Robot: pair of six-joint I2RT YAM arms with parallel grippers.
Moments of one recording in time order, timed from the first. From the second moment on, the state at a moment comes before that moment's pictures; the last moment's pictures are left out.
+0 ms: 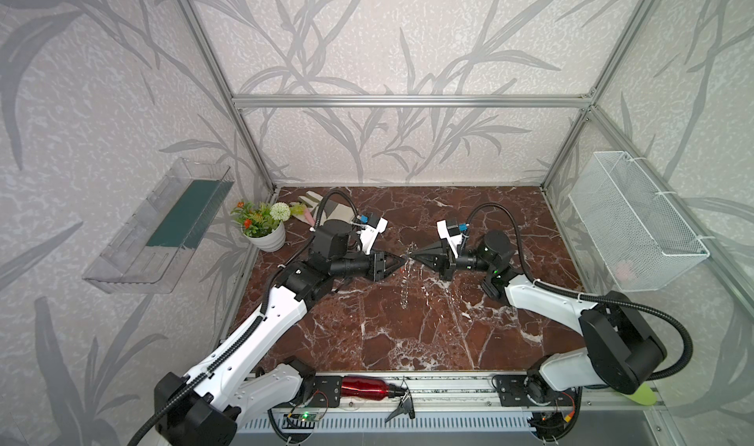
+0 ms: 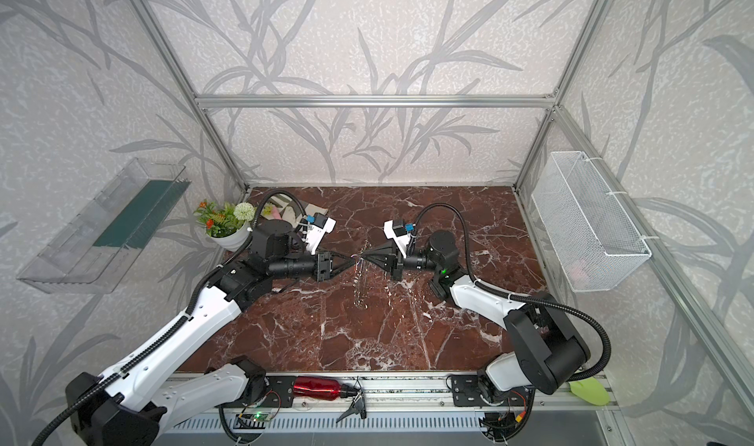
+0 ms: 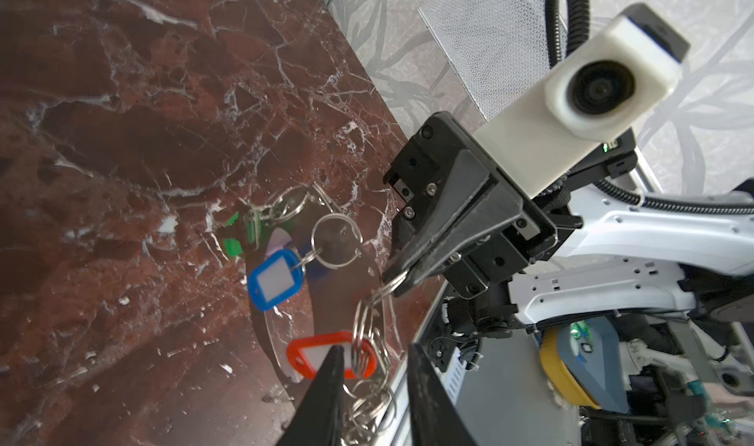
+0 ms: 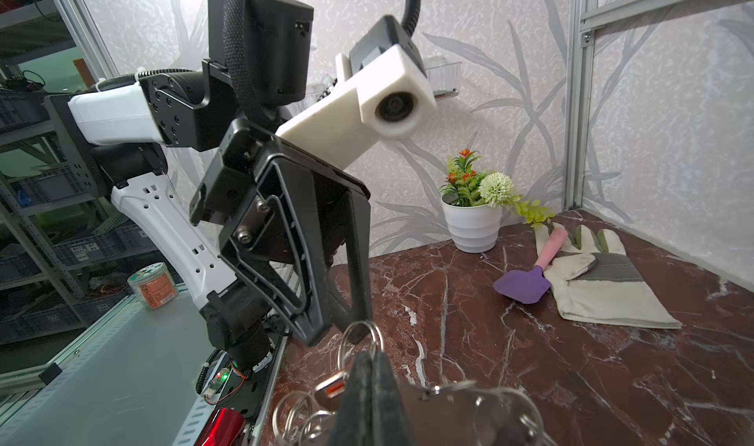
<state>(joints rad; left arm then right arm) -0.51 1.07 0.96 -0.39 0.64 -0.47 0.56 1.45 0.70 0.89 -0.95 0.31</state>
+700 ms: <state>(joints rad) -0.51 1.09 0.96 -0.39 0.63 -0.53 0.56 1.45 0.70 0.92 -0.95 0.34</state>
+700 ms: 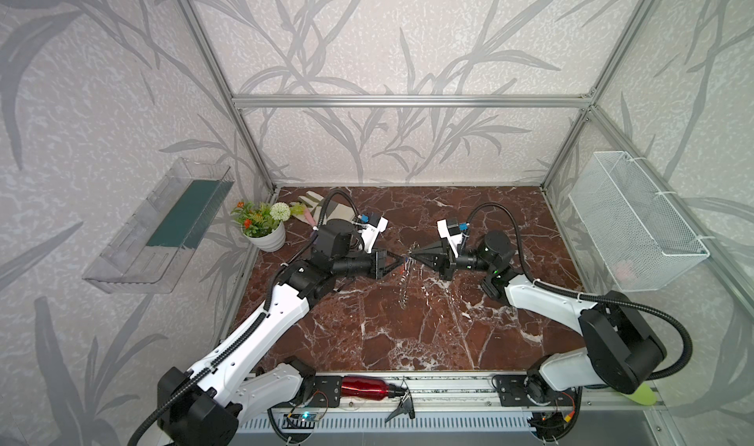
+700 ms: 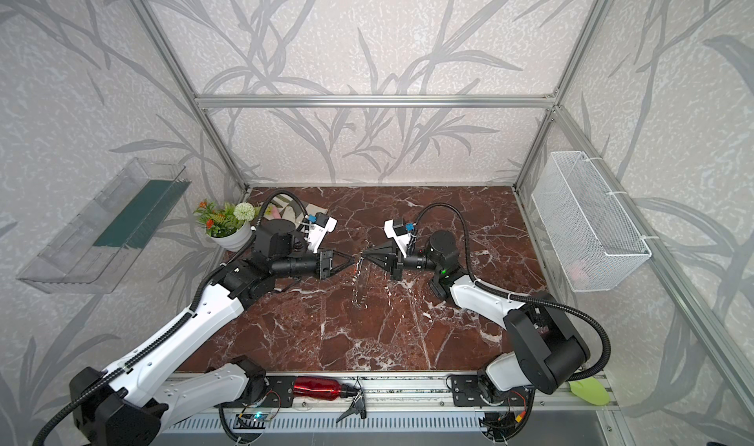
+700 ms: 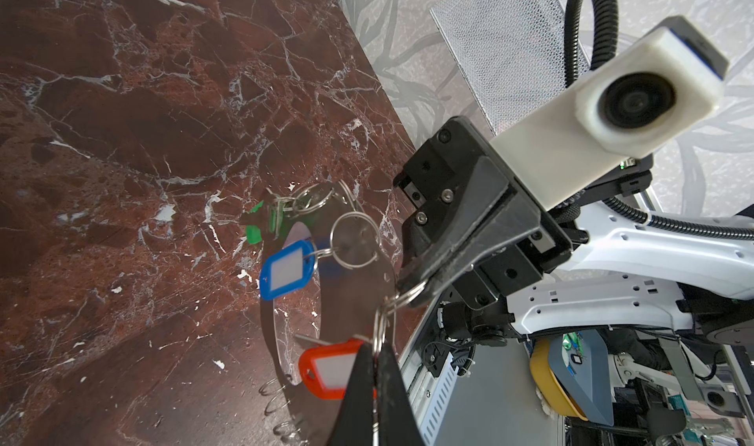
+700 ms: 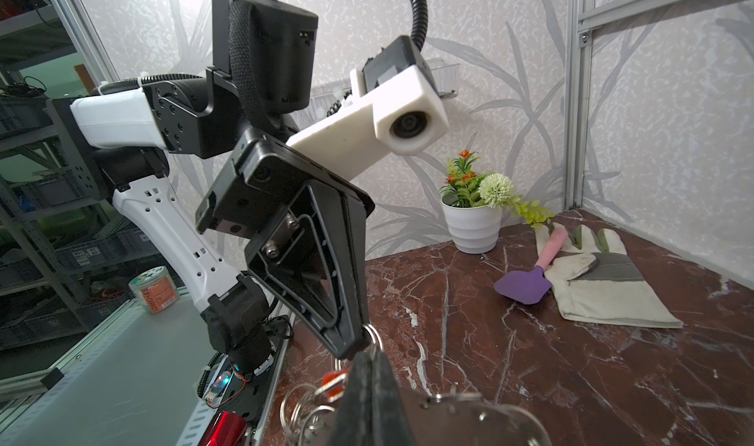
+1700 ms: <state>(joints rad) -0.49 1.25 1.00 -0.21 0.75 -0.71 0.54 1.55 0.70 1.21 -0.88 0.52</state>
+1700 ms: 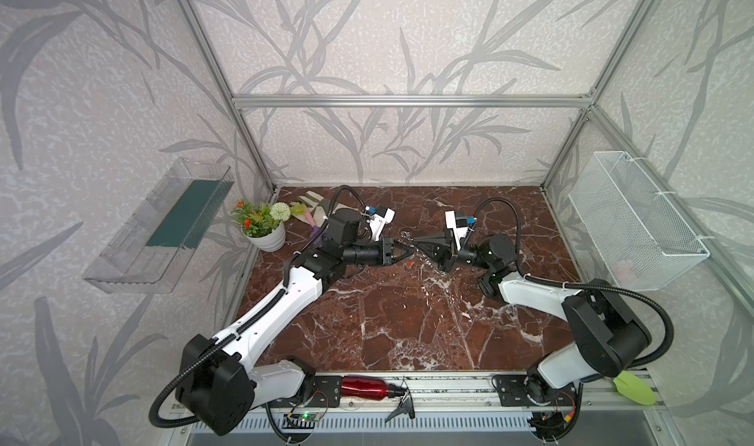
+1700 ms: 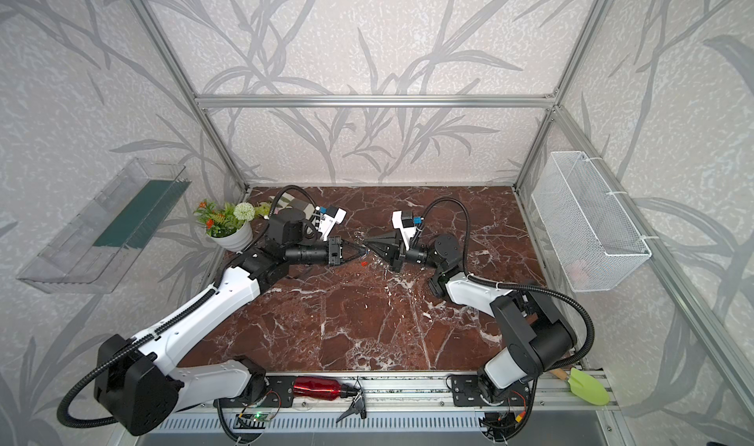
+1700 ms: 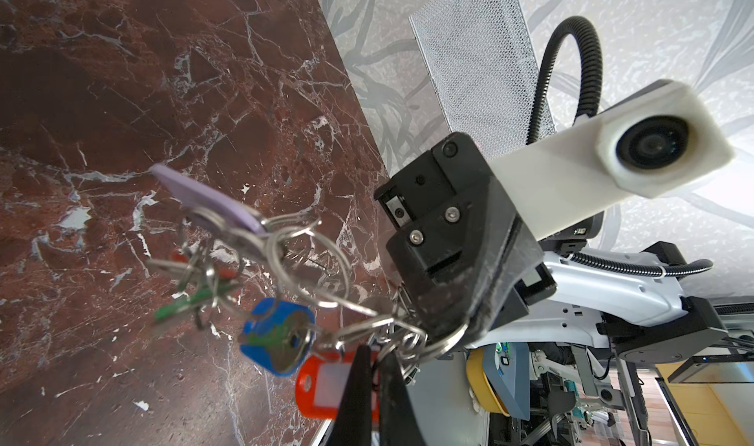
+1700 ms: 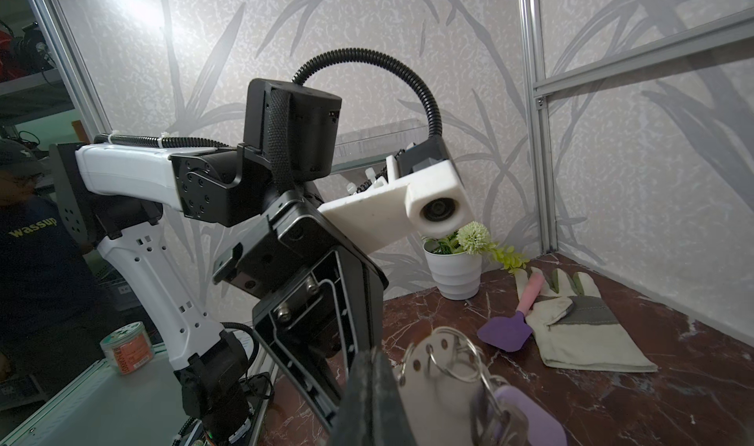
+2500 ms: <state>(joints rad) -0.37 1.01 0.95 -0.38 0.61 -0.43 0.56 1.57 0.70 1.24 -0.96 0.52</state>
